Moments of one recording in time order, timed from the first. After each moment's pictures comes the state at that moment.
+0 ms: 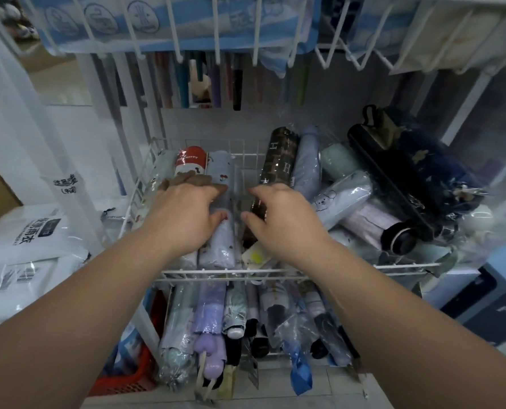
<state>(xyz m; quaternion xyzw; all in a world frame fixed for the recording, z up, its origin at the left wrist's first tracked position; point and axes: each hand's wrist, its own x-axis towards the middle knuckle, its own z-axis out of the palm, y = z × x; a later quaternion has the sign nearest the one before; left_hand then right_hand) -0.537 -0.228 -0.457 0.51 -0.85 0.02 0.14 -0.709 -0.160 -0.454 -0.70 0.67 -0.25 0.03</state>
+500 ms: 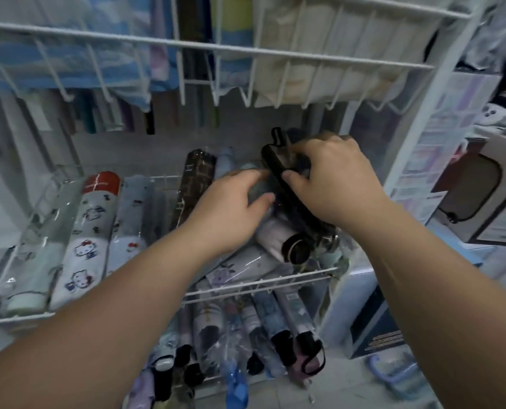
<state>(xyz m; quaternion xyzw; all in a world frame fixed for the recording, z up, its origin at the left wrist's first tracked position) -0.707 -0.169 -0.408 0.34 -0.86 -0.20 0.32 -0.862 -0.099 -0.359 -0.60 0.76 -0.19 -0.18</state>
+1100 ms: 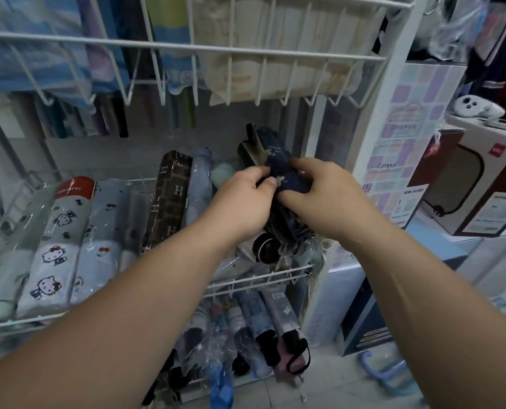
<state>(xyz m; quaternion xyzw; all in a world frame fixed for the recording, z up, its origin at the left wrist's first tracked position) -0.773 -0.152 -0.407 0.36 -0.74 -0.46 0.34 -0.892 -0.067 -0.380 -0.56 0.73 -0.38 0.06</state>
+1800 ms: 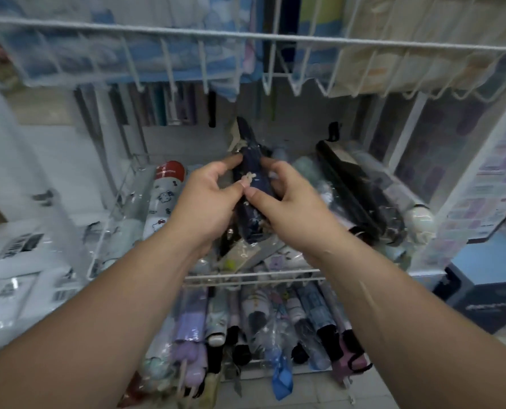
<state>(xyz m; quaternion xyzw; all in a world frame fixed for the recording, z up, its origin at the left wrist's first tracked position) -0.613 -0.179 -0.419 0.38 -0.62 -0.49 0.48 -0.744 -0.137 -0.428 -0.58 0.54 -0.53 0.29</state>
